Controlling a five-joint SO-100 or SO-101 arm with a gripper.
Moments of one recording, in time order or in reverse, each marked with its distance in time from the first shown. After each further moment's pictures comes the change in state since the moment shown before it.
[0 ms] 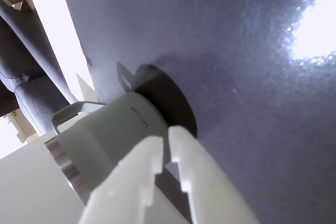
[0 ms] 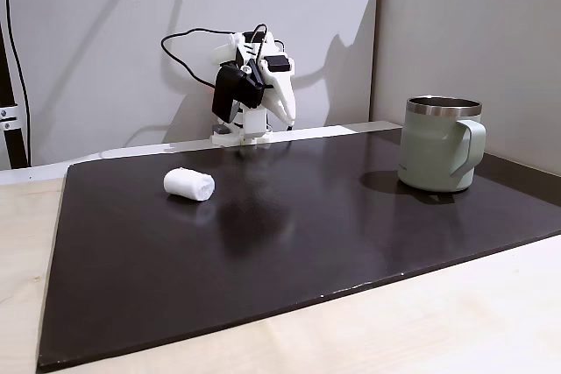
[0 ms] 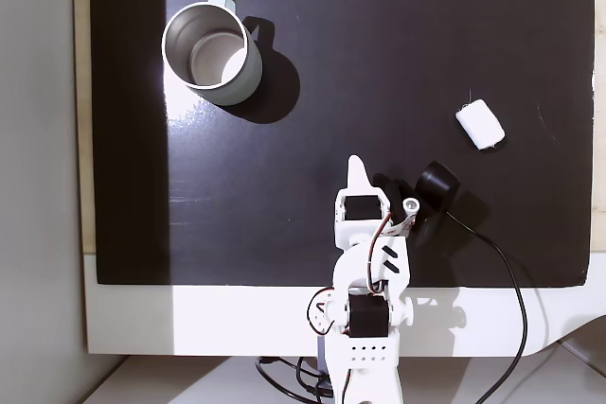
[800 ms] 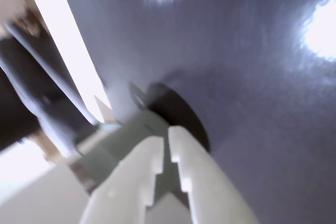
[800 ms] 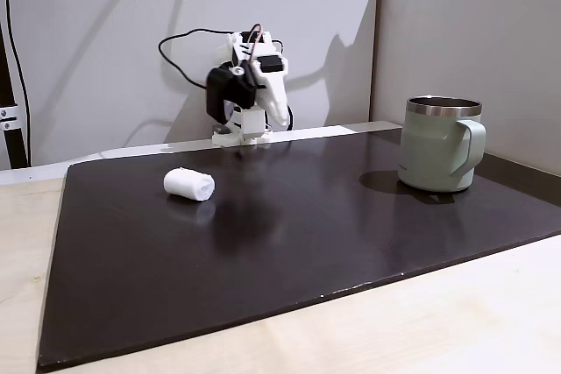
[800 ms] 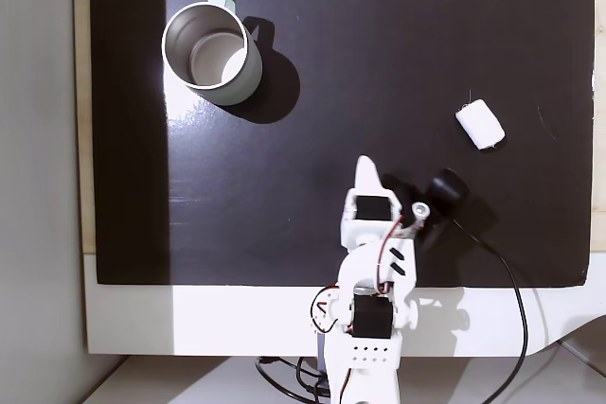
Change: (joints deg) arm 4.9 0.0 -1.1 1.4 4.3
